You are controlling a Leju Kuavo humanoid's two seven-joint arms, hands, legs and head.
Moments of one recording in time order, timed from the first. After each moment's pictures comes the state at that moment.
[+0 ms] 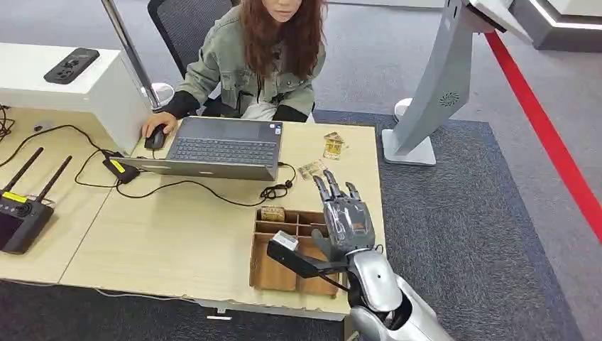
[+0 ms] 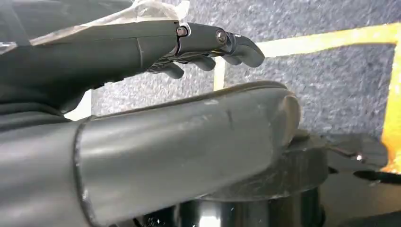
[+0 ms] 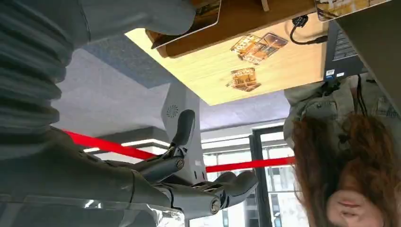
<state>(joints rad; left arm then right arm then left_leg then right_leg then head) -0.09 -0.18 -1.42 -0.36 1.34 0.52 -0.04 -0.31 -0.16 0.76 -1.65 1.20 0.04 0.40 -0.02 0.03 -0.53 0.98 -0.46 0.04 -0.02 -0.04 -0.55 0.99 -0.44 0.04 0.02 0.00</state>
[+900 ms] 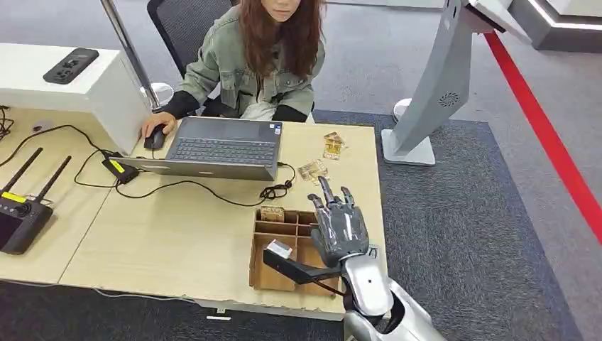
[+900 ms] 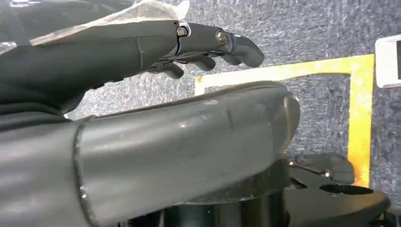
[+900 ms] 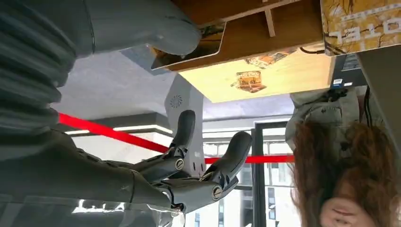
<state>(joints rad) -0.10 -0.18 -1.42 -0.39 1.24 0.61 -0.08 -0.31 -0.14 0.78 -1.59 1.29 0.05 0.39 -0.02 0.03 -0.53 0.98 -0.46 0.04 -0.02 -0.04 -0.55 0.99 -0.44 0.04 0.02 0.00</state>
